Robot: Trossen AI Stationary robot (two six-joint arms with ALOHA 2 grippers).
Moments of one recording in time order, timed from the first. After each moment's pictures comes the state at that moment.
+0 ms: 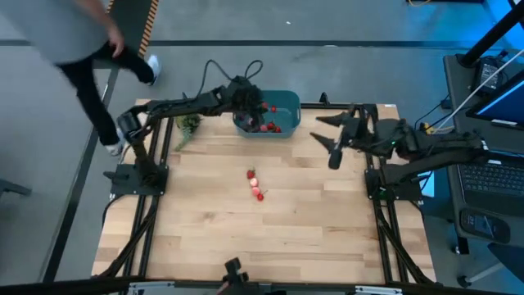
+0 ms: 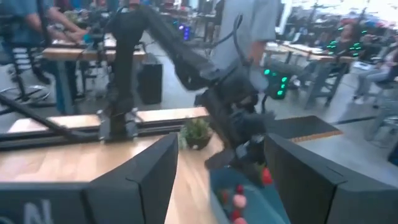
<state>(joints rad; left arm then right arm) 0.58 1.78 1.28 -0.12 0.07 0.09 0.09 0.90 0.97 -0.15 0.47 -0.07</state>
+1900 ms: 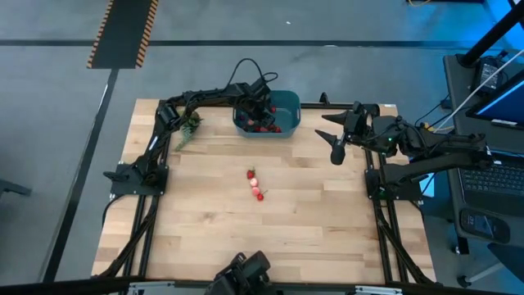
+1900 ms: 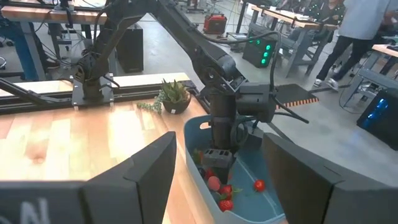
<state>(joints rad) 0.64 2.21 1.71 -0.61 0.26 -0.23 0.01 0.86 0.97 -0.34 0.46 -0.03</state>
